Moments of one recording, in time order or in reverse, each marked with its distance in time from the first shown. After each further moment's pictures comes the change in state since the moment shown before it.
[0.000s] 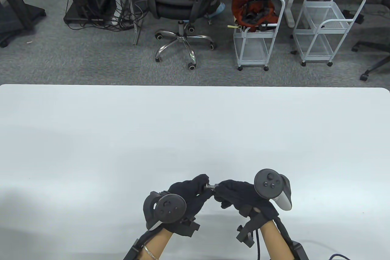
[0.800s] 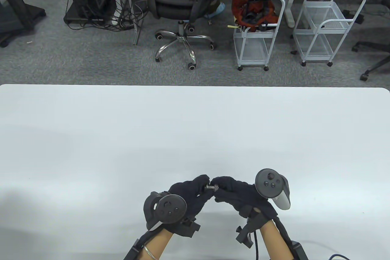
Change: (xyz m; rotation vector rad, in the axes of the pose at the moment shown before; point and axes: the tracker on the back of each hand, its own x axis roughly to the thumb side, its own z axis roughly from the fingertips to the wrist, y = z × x) left_hand 0.001 0.000 0.000 0.001 -0.011 -0.009; right_hand -0.001 0.002 -0.002 0.002 -0.007 -0.047
